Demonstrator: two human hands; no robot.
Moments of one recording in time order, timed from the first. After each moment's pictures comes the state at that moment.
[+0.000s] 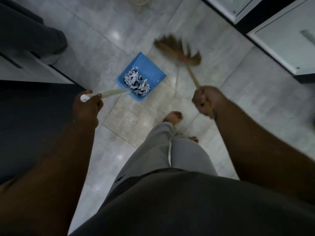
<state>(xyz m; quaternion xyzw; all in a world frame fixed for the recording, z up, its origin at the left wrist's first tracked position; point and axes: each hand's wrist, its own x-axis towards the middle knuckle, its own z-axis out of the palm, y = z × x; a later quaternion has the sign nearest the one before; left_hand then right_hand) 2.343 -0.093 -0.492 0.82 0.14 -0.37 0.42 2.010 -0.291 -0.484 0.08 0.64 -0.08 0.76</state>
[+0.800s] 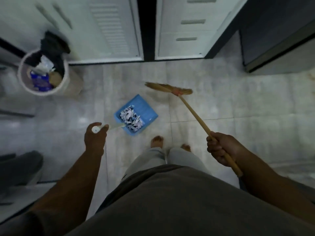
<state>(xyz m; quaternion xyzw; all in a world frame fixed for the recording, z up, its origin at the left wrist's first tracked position) 2.197 -0.219 -0.428 0.78 -0.29 -0.48 0.29 1.792 -0.093 -0.329 0.22 0.60 -0.30 0.71</state>
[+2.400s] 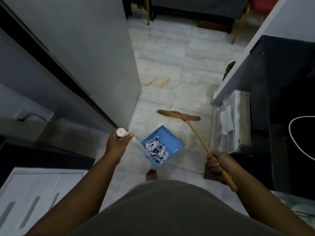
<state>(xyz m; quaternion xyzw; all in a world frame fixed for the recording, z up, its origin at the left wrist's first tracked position) 1.285 -0.207 -0.319 0.30 -0.73 -0.61 -0.06 1.322 0.156 -0.288 0.49 0.39 -0.70 0.34</state>
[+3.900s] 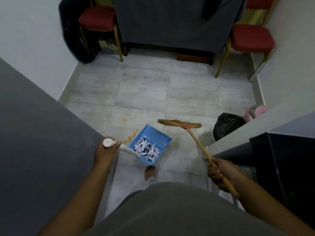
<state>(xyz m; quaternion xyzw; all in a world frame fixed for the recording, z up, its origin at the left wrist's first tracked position) 0.651 -0.126 -0.339 0.28 -0.76 -0.58 -0.04 0.734 0.267 -0.288 0.51 0.36 -0.73 0.25</state>
